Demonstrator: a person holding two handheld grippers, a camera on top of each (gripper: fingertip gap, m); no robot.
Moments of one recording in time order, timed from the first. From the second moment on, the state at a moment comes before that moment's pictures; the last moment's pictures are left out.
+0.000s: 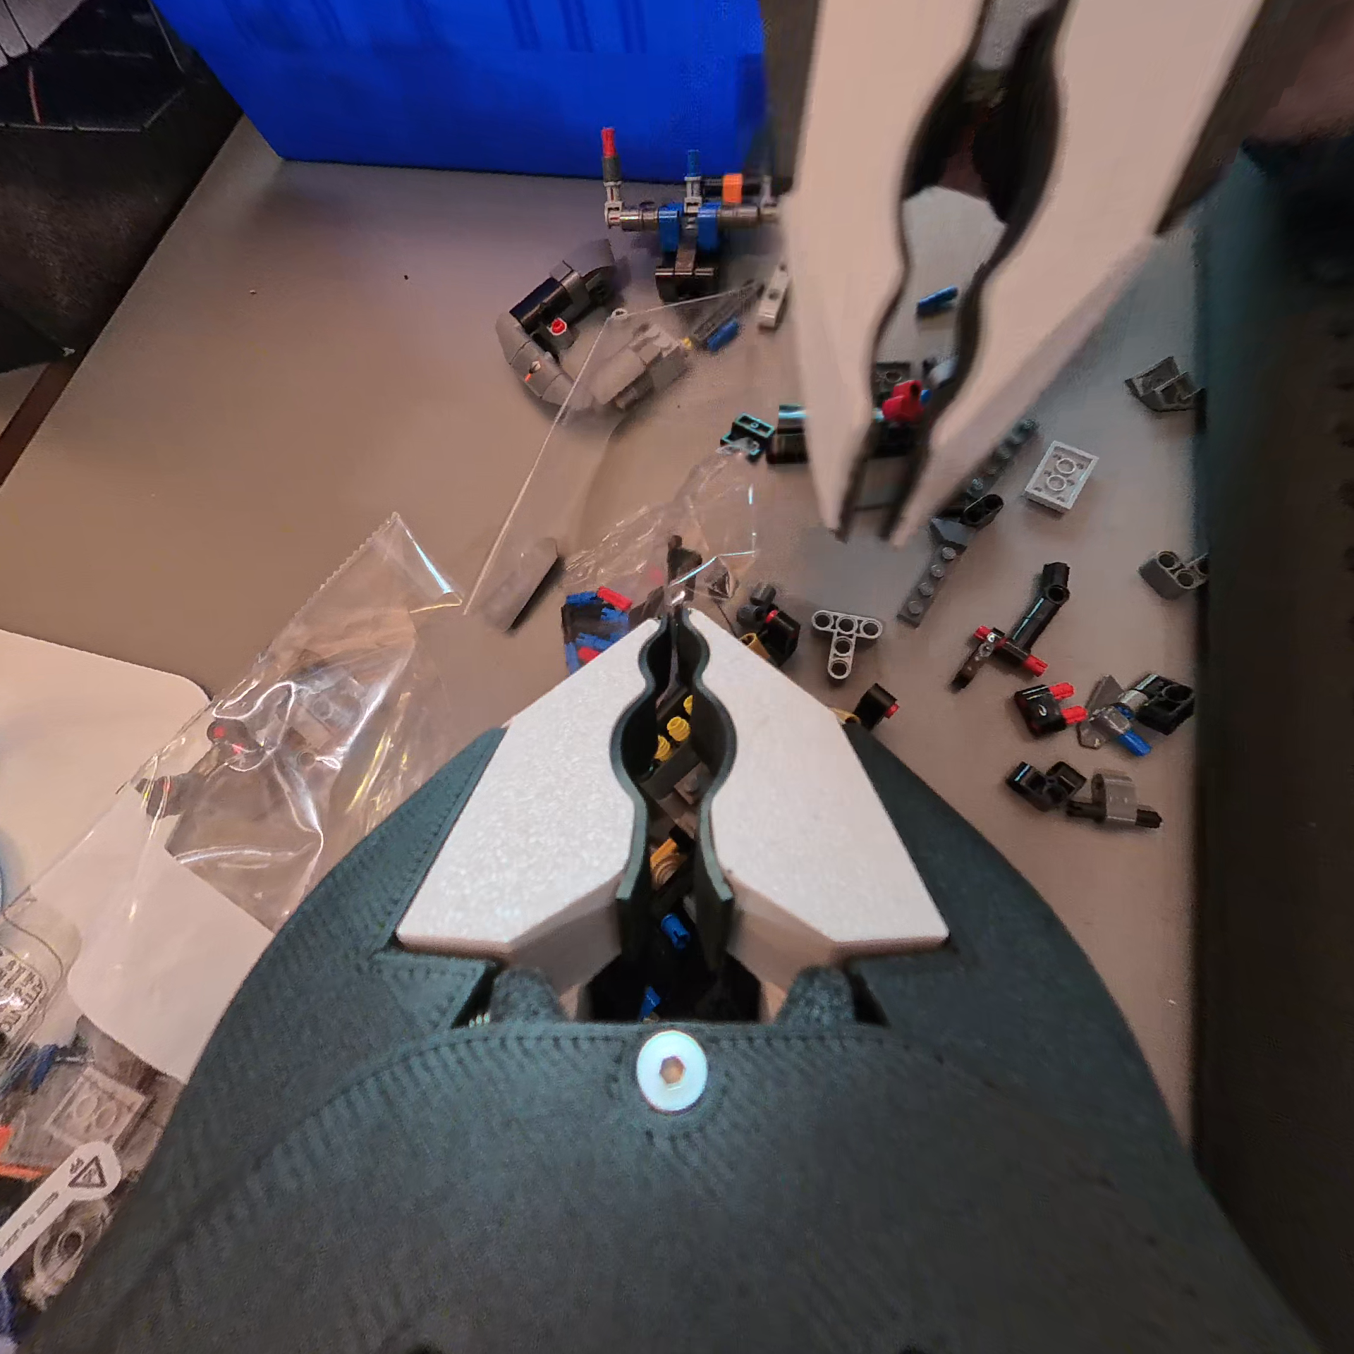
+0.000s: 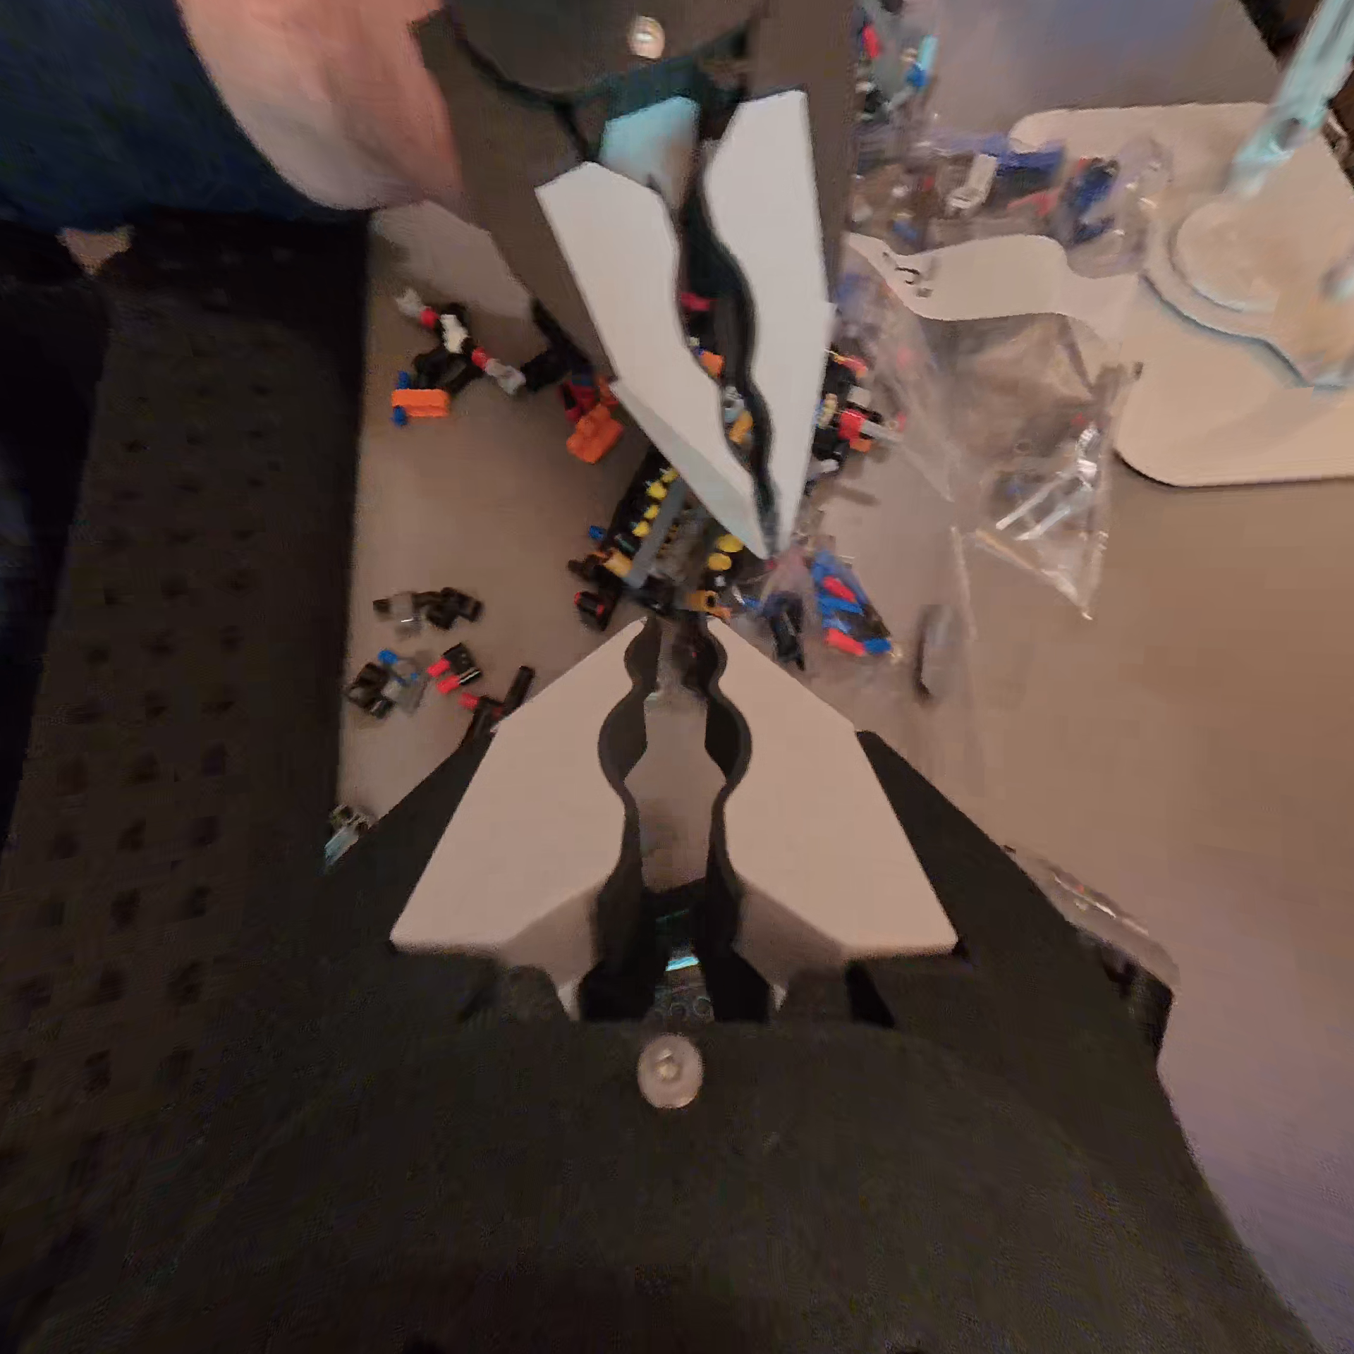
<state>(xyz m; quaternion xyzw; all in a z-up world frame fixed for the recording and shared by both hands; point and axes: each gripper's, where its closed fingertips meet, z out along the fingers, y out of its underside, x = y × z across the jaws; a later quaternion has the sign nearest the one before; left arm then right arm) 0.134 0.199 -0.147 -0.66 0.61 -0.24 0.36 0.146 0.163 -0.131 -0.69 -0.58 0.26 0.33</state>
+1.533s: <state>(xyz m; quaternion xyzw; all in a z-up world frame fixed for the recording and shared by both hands) 0.135 0.199 -0.150 -0.66 0.62 -0.23 0.36 0.096 0.093 -0.194 -0.63 -0.72 0.24 0.18</state>
